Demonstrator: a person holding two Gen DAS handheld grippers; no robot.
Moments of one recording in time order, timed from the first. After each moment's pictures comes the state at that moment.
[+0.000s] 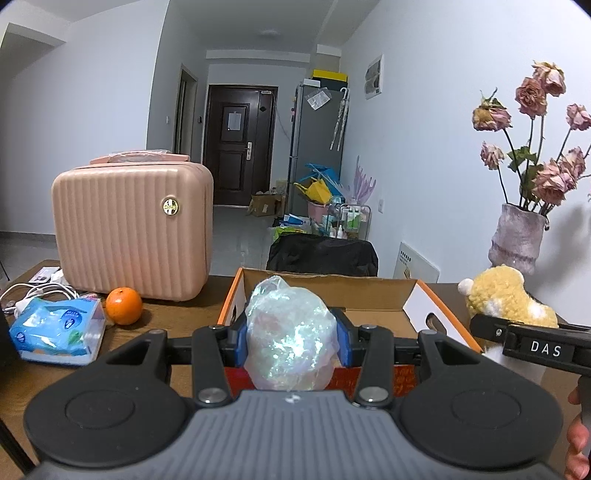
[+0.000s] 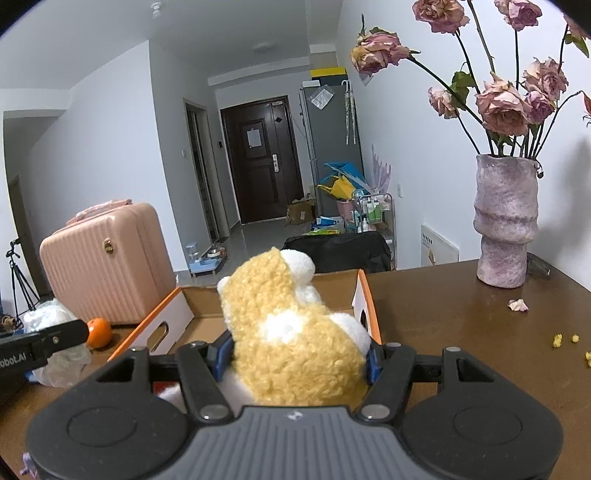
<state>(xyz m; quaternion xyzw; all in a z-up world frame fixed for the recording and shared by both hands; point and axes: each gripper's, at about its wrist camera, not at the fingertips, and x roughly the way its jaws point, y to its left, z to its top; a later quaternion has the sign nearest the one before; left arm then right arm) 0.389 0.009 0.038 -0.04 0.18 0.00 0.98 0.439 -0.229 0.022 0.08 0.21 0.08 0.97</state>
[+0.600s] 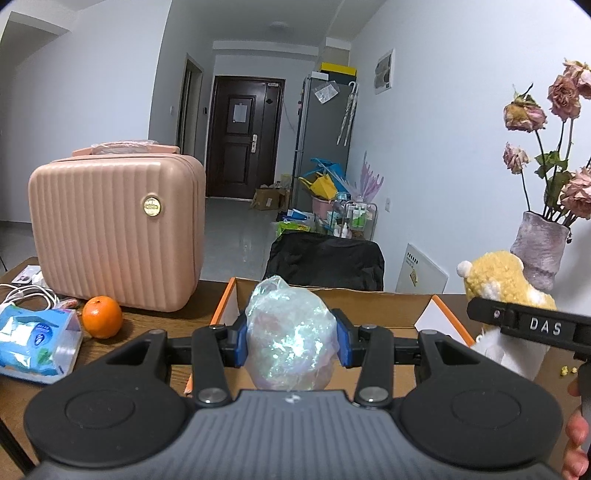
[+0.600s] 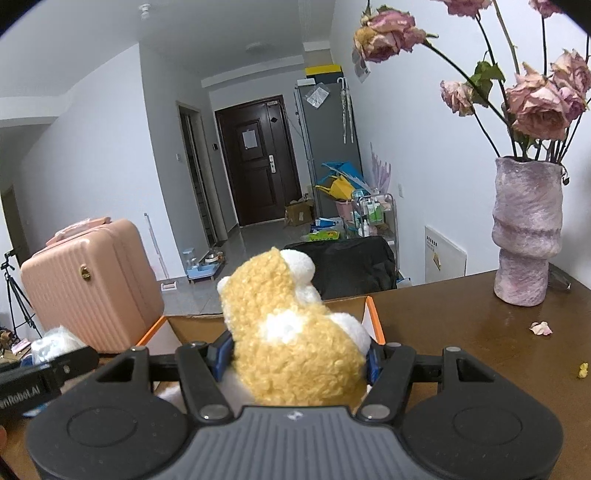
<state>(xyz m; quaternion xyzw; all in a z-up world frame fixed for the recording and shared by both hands) 0.455 0.008 0.036 -0.05 0.19 0.01 0.98 0.512 -0.226 0.030 0.09 0.21 0.08 0.97</state>
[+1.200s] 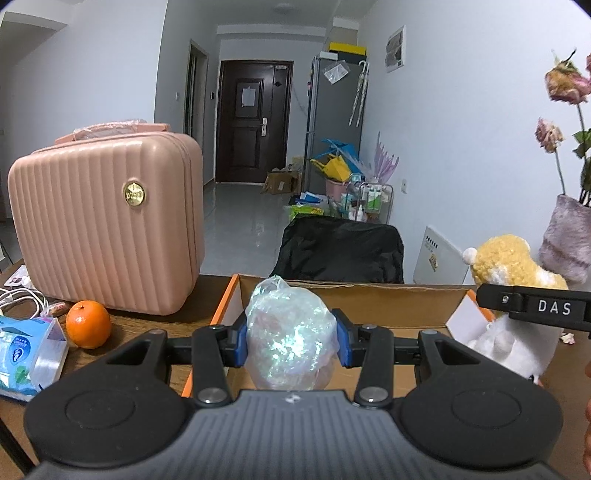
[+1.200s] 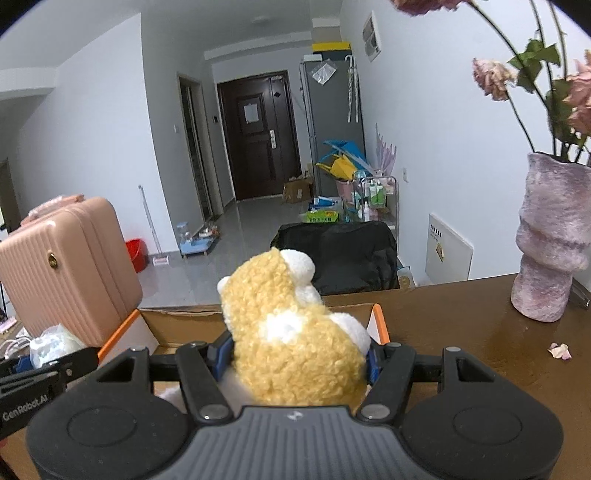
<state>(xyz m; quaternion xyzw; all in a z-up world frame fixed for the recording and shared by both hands) 0.521 0.006 0.020 -0.04 0.22 0.03 0.97 0.584 -0.216 0.022 0.06 0.25 0.08 0.96</state>
